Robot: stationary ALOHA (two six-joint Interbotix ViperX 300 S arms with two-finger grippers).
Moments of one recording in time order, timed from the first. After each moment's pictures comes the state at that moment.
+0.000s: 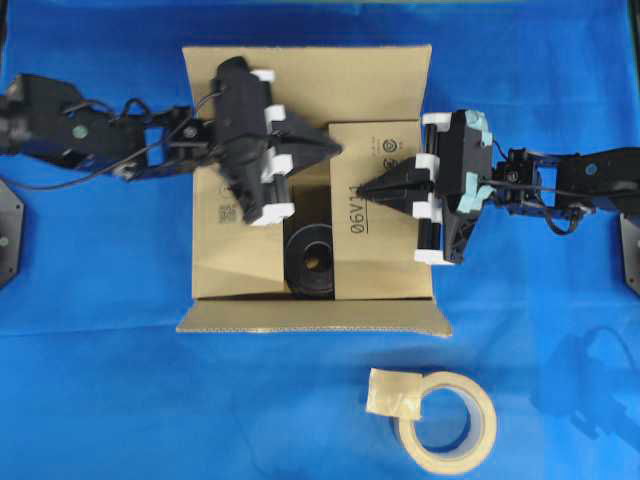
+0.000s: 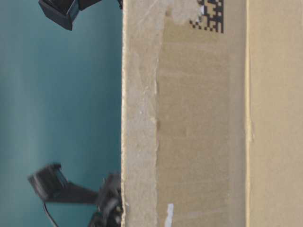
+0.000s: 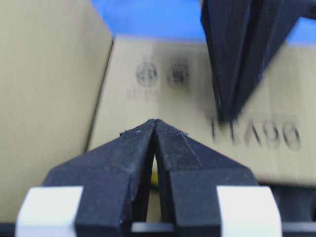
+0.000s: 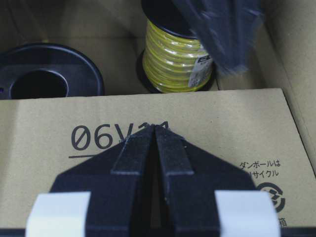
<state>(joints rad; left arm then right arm) 0.17 0.04 0.69 -0.04 -0.42 0.11 -0.08 -0.09 0.90 0.11 -0.40 0.01</state>
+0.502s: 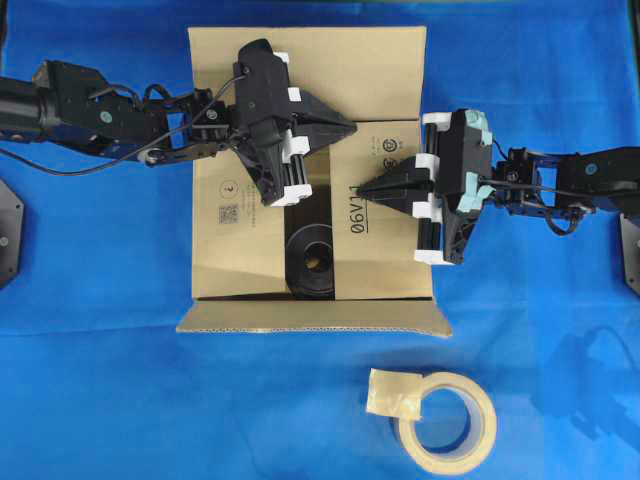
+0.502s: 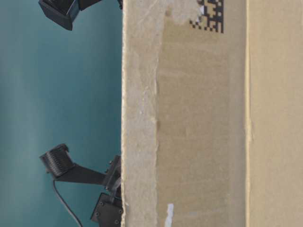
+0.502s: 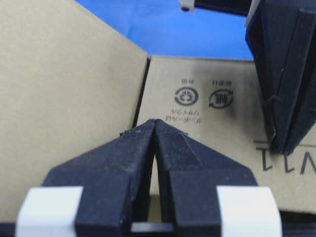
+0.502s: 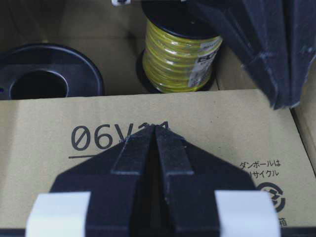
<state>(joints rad) 0.21 0.11 0.64 -0.04 -0.42 0.14 -0.08 -0.09 0.90 0.11 -0.40 0.01</state>
